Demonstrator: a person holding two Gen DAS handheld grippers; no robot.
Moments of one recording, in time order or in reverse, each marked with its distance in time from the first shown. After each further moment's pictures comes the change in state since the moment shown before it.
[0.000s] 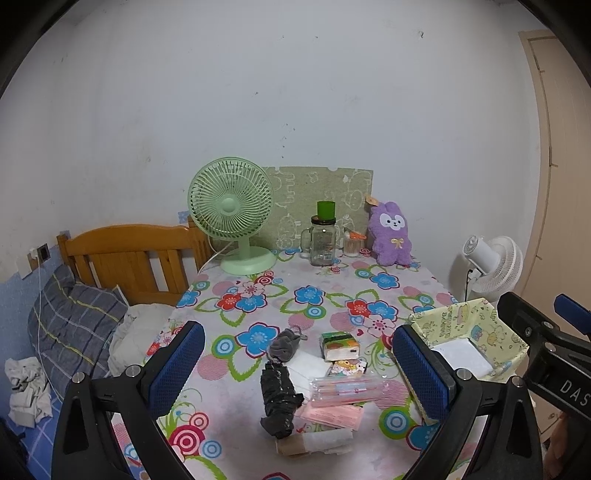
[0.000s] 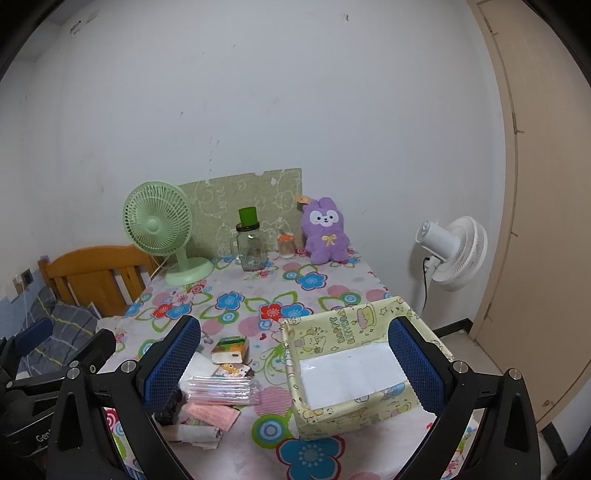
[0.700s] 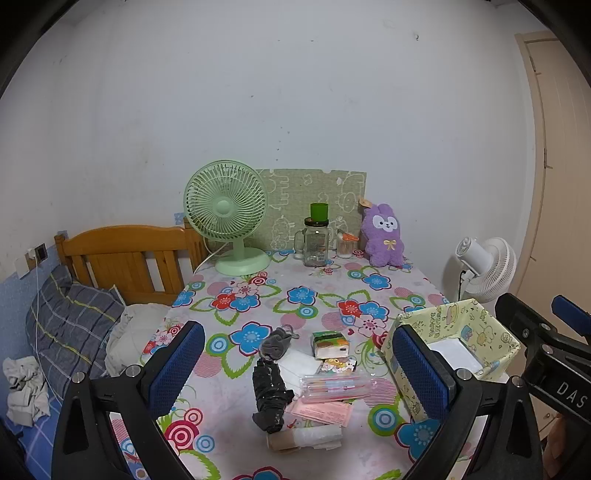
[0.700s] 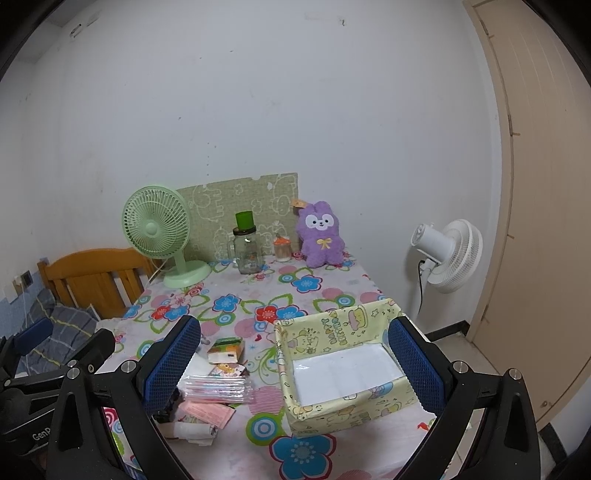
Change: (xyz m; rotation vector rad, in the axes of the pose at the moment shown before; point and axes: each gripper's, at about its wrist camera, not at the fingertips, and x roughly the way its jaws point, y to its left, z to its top) left arm -0.010 -0.007 -0.002 -0.005 -0.007 -0.017; right arm -0.015 -0.009 -0.002 -0.002 -0.016 -0.005
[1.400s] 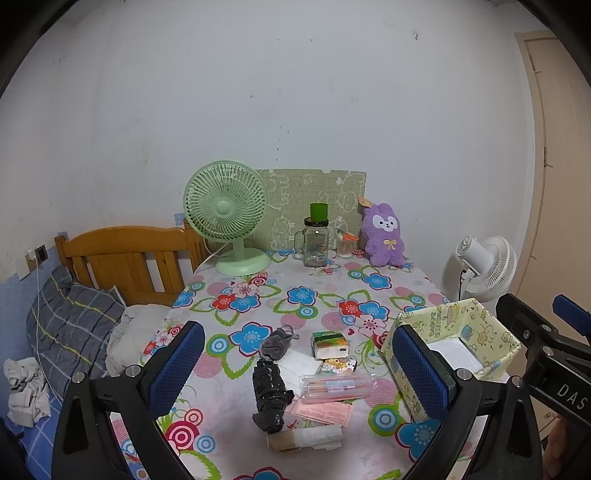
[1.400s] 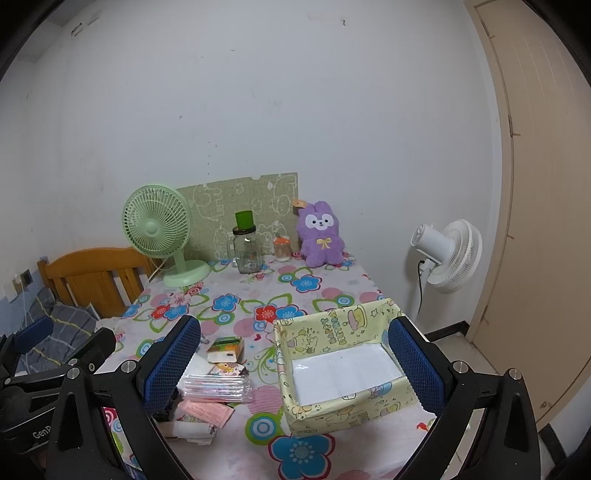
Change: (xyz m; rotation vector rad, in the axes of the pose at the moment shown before) left arm 0.001 -0.001 0.000 0.003 -0.002 0.007; right arm -0.001 -0.002 -0.002 -0.001 -0.006 -0.001
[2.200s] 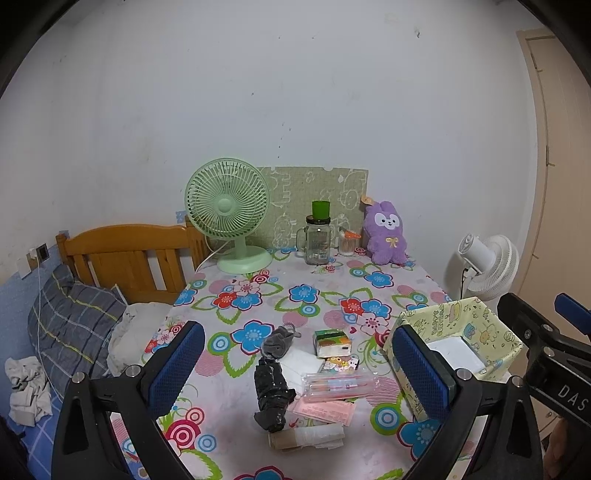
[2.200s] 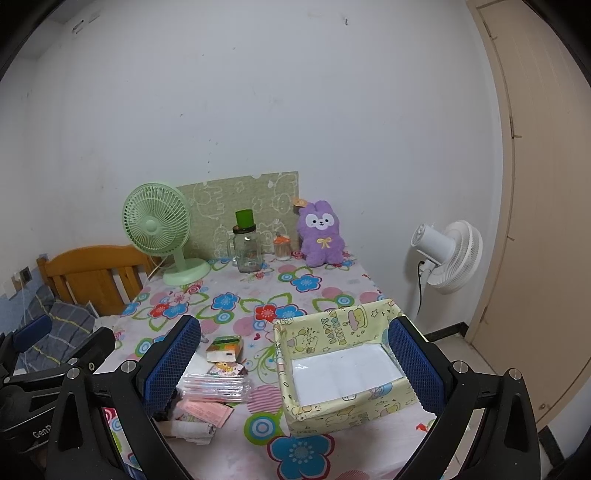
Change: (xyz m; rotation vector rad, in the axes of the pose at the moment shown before) left arm 0.003 0.002 0.000 -0.004 0.011 0.000; right arm 0.004 0.001 -0.004 -0.007 0.001 -0.001
